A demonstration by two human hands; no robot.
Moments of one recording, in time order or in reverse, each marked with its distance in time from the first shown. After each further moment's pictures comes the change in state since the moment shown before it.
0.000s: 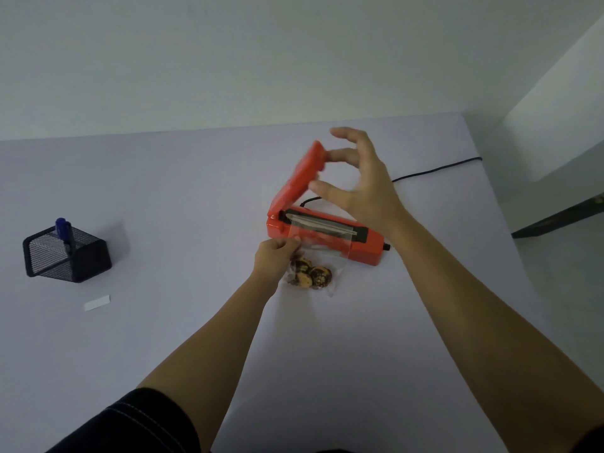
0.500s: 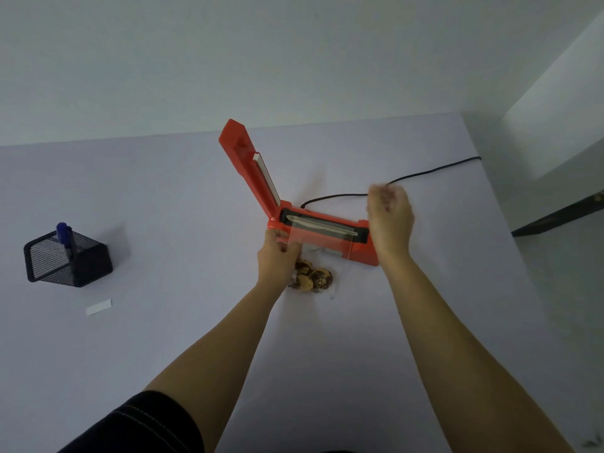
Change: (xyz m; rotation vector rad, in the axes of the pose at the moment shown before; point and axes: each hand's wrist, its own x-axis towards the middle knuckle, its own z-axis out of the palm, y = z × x) left_hand -0.010 0.003 0.003 0.170 0.113 0.158; right_hand -0.026 0.045 0.019 0.079 0.600 0.480
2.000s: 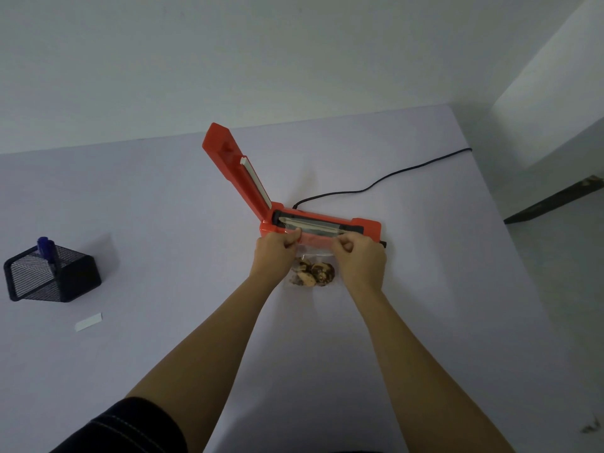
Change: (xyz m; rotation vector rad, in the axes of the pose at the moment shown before) left_hand 0.017 0.015 -0.002 0.480 -0.187 0.256; right_hand -0.034 0.058 0.020 -0.446 -0.107 -0.101
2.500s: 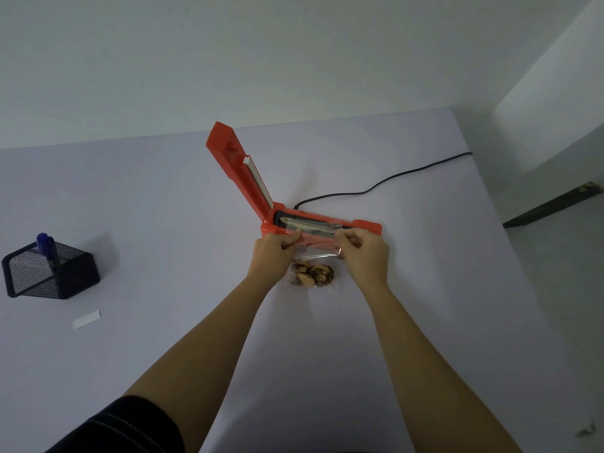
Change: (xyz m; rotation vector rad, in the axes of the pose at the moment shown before) left_hand -0.003 0.001 -0.006 -0.070 -0.032 -0.006; right_hand 0.013 0.009 -0.005 0.236 -0.059 0.070
